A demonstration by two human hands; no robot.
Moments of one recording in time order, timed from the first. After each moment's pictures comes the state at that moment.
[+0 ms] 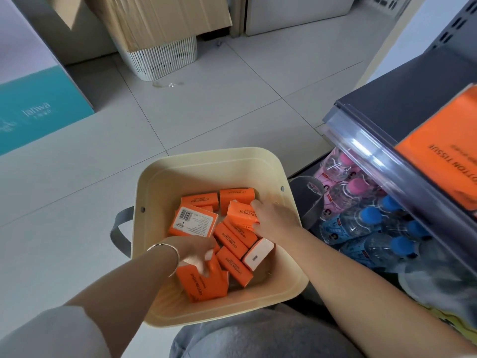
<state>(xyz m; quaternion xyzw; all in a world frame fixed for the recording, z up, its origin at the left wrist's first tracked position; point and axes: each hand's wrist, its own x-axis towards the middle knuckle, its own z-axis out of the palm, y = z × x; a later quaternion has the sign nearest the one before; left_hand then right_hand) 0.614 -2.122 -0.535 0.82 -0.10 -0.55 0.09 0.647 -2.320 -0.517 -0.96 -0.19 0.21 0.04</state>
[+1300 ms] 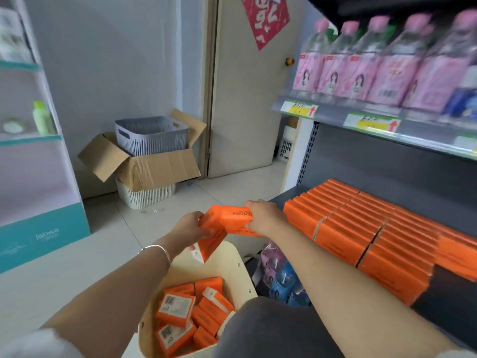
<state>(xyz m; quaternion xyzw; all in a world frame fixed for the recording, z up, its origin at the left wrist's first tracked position) 0.557 -2.139 -0.246 0.90 -0.04 -0.08 0.43 0.563 -2.333 -0.216 -1.00 -0.05 -0.02 0.06</state>
